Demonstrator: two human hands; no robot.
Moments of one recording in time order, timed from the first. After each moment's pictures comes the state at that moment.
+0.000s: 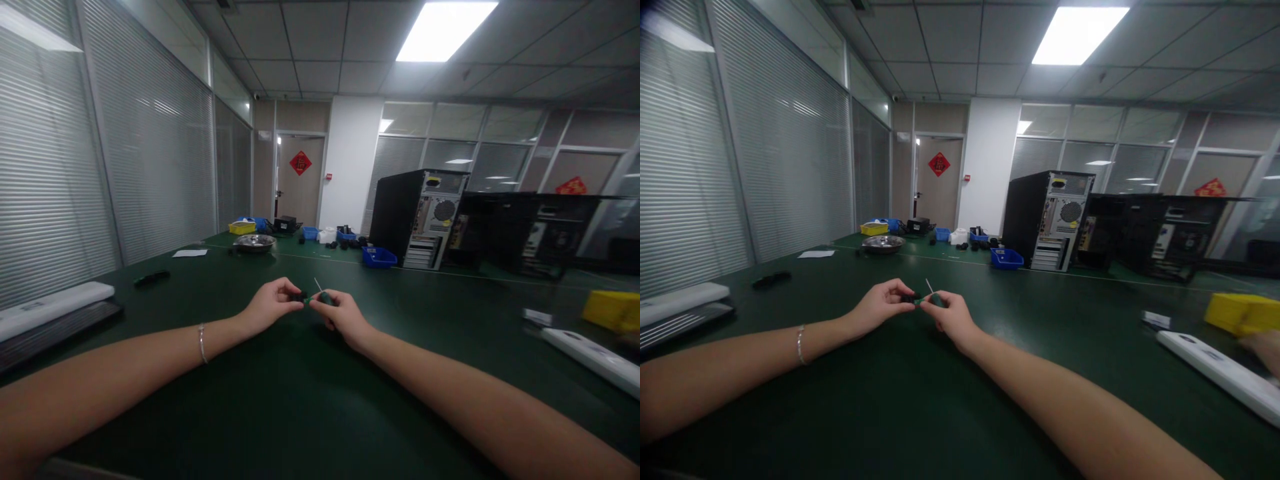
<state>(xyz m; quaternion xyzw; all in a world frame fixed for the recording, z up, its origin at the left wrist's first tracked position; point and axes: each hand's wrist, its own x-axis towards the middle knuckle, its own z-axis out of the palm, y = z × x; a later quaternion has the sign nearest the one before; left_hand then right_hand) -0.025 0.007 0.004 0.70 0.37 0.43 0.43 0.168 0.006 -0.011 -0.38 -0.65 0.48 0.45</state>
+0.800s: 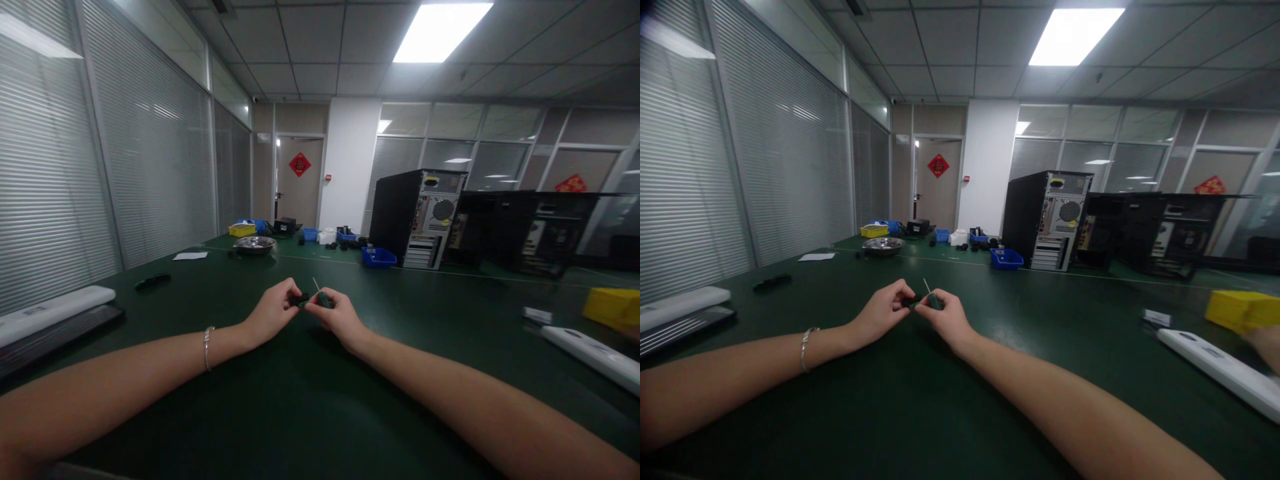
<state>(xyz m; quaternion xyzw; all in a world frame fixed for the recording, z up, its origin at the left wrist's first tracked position) -0.017 0.002 -0.001 0.81 0.36 0.41 0.19 0.161 -0.003 -0.006 -0.39 -0.67 0.43 0.46</state>
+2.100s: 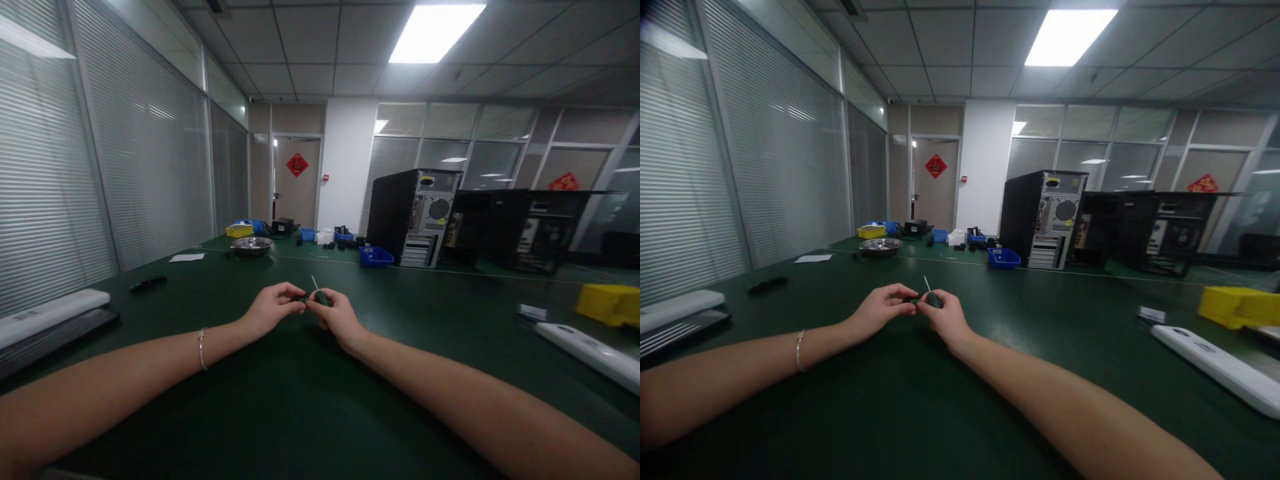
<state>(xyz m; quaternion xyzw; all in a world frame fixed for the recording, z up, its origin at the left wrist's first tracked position) -0.015 0.011 -0.004 0.70 0.32 0.44 0.46 0.161 -0.003 -0.007 -0.40 -0.61 0.48 0.49</state>
